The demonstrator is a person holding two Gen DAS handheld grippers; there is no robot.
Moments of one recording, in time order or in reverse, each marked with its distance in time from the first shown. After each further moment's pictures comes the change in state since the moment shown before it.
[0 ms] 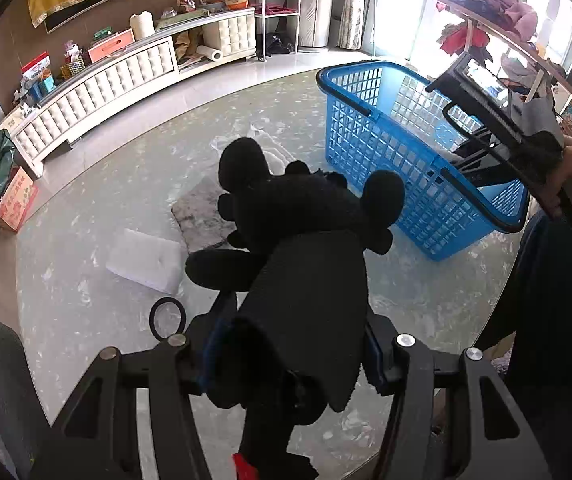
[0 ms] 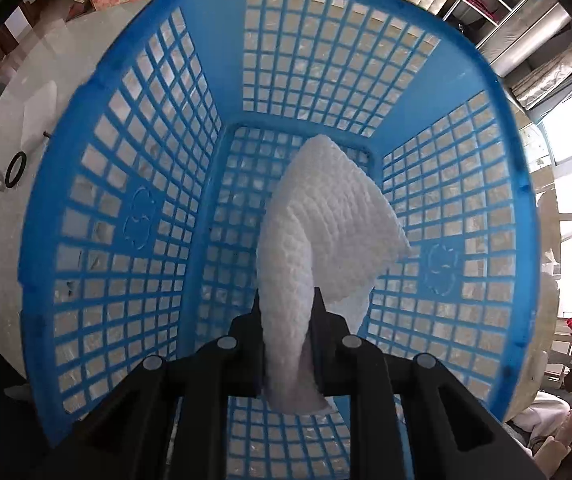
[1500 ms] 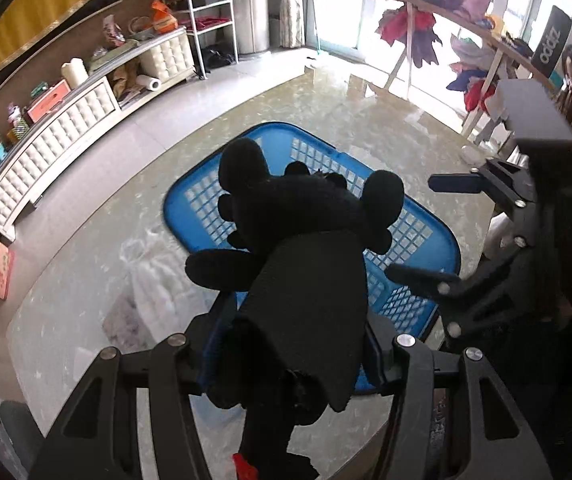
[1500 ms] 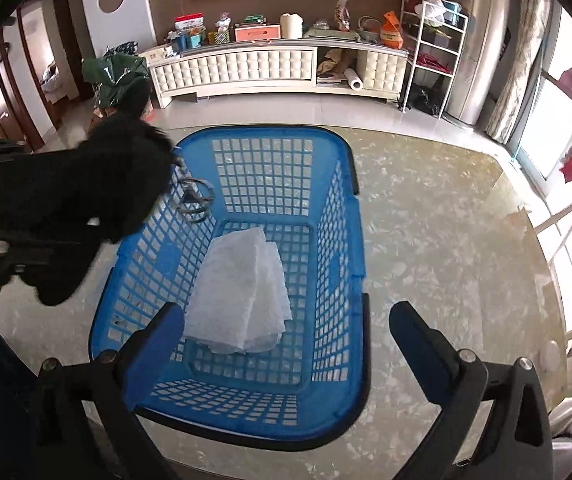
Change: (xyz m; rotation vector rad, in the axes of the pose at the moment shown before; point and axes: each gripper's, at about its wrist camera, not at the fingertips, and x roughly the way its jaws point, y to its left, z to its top) left arm 0.014 -0.124 0.131 0.179 0.040 -0.064; right arm -0.098 -0.053 -0.090 0.155 -0.456 0.107
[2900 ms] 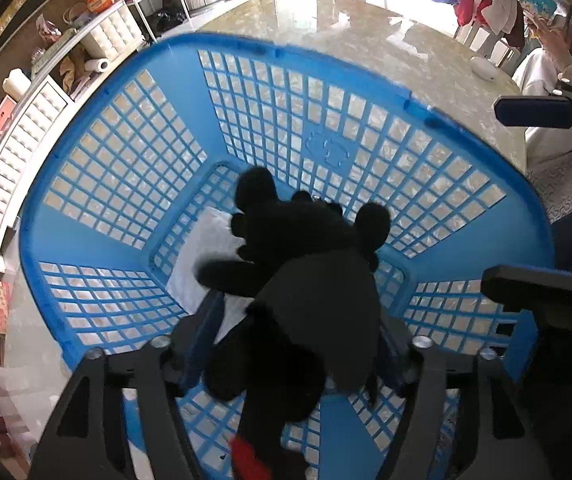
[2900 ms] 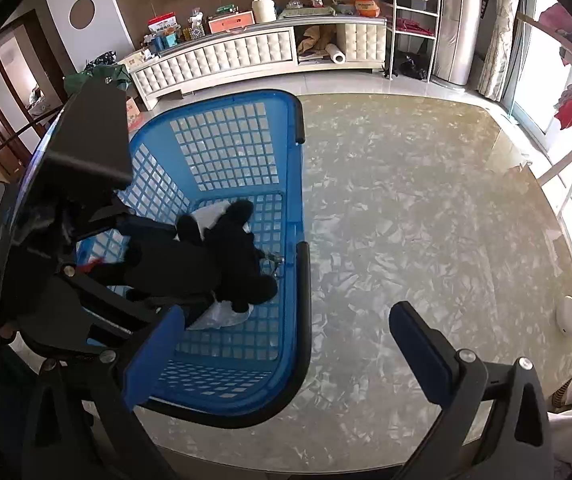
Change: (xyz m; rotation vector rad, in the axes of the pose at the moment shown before) left arm 0.124 -0.047 0.021 0.171 0.199 -0.007; right arm 0.001 -0.023 -0.005 0.116 0.058 0.038
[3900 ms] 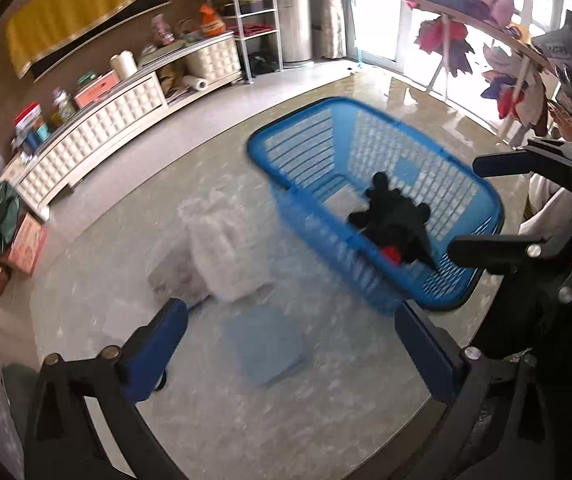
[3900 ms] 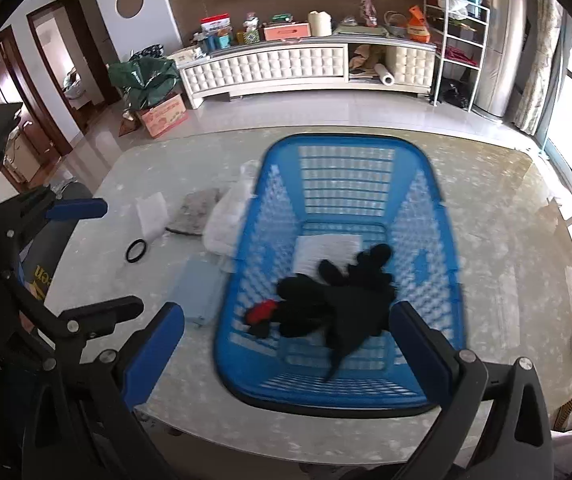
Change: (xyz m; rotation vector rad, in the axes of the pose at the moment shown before) left arm -0.142 0.074 -0.153 -0.265 -0.258 0.134; right arm -0.019 0.112 0.020 -0.109 -0.022 0.075
